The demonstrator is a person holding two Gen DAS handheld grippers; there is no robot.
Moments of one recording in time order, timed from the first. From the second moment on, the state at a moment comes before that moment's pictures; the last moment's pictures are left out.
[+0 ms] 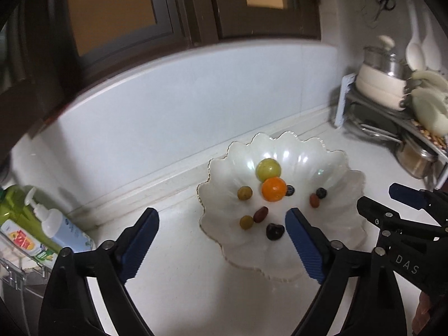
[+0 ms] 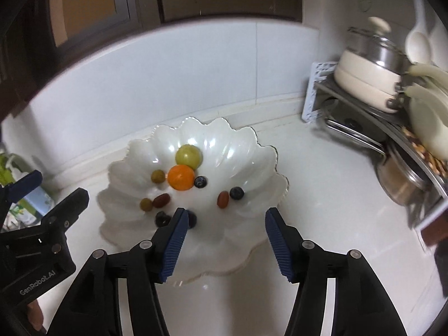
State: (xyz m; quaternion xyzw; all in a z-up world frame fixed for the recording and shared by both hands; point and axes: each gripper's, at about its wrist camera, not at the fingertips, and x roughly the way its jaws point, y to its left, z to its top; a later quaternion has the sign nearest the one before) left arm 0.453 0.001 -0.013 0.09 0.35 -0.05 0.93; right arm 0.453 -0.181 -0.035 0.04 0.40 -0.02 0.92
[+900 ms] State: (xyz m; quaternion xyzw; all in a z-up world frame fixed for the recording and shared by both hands) left arm 0.170 0.012 0.052 0.04 0.22 -0.02 0.97; right arm 0.167 -0.163 0.032 0.02 0.25 -0.02 0.97
